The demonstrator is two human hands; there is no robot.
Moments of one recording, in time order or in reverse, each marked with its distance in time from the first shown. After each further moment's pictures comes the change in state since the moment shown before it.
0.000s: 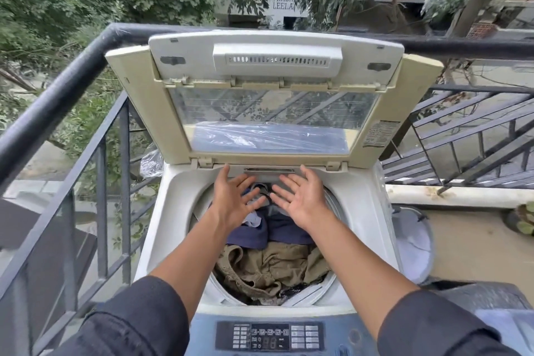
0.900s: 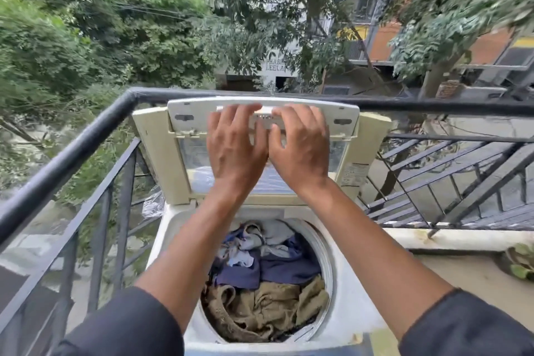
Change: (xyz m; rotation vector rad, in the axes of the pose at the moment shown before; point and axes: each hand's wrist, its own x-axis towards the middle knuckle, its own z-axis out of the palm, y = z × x) left_hand -0.122 0.097 0.154 1.241 0.523 1.686; right_hand -0.135 -0.109 0.133 -1.455 0.440 -1.757
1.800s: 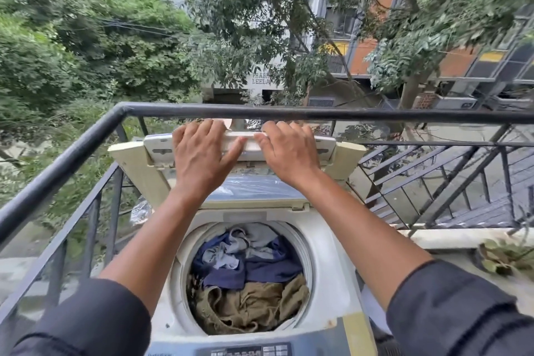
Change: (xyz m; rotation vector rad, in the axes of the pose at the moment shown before) left_hand 0.003 -0.023 -0.029 0.393 -0.263 0.117; right_hand 0.008 0.031 -0.030 -0.200 -0.330 -0.090
